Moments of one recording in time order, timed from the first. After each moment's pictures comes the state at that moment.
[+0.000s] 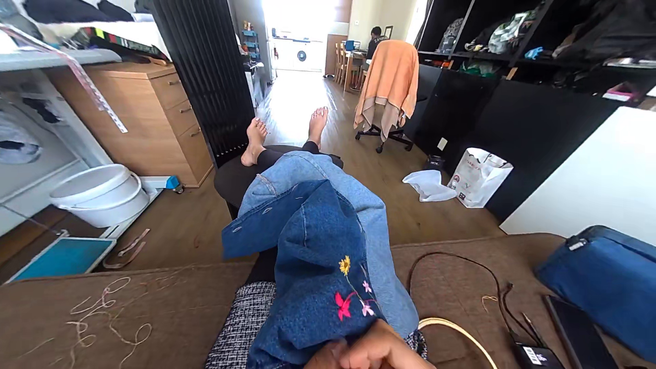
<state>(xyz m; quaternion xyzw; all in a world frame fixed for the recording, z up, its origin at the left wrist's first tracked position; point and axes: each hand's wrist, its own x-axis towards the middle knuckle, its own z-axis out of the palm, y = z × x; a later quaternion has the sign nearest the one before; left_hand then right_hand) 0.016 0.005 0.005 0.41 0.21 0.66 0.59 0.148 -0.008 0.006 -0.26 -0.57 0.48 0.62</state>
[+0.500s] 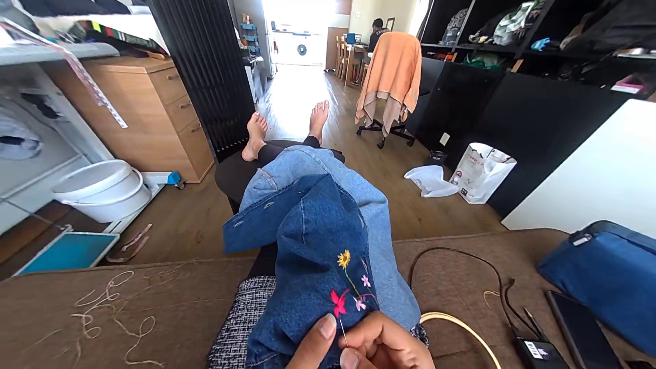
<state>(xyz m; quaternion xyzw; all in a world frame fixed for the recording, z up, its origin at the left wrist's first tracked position) 0.021 0.003 0.007 0.29 0.23 0.72 0.59 0.144 -0.004 0.006 -0.30 -0.54 0.50 0.61</state>
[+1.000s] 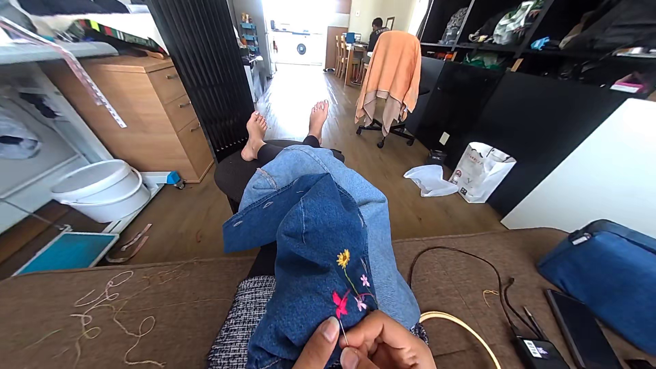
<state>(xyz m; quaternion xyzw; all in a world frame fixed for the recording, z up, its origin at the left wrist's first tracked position) 0.024 0.003 0.004 0.33 0.23 0.72 0.56 0.144 -0.003 0.006 -0.30 -0.54 0.49 0.61</state>
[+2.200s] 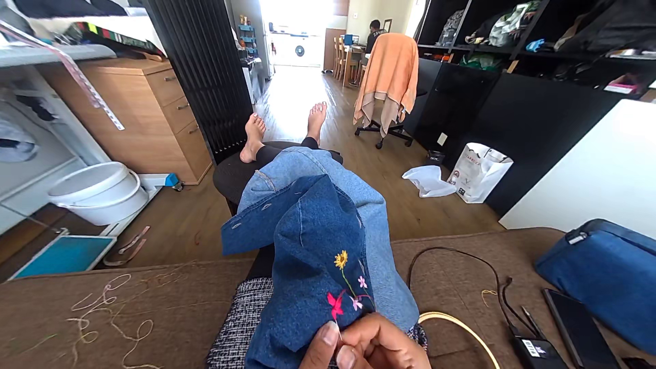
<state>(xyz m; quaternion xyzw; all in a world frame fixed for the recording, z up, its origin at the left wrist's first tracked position) 0.025 0.003 -0.005 0.41 0.26 0.73 0.48 0.139 -0.005 0.006 -0.30 -0.53 0.49 0.62</state>
